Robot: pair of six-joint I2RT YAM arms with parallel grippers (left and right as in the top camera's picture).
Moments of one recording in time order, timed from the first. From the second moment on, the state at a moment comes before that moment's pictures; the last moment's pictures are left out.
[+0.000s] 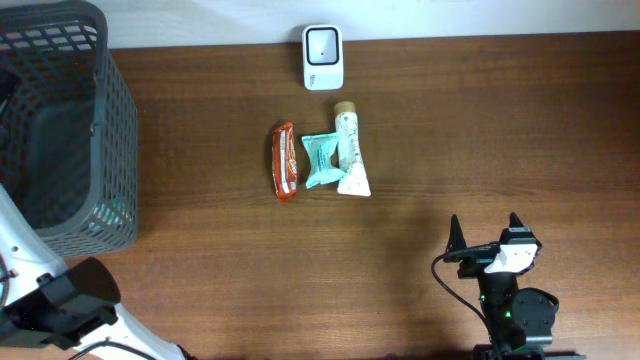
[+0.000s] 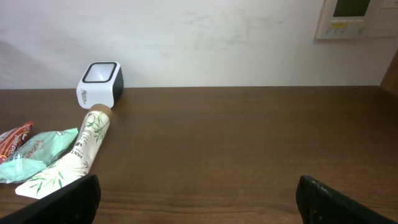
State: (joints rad) left arm 0.53 1.97 2.46 -1.43 -0.13 -0.60; right arm -0.03 0.02 0.01 -0.08 -0.03 0.02
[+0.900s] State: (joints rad) left arm 0.43 1.97 2.45 -1.42 -0.09 -0.60; right arm -0.03 0.02 0.01 -0.08 -0.03 0.02
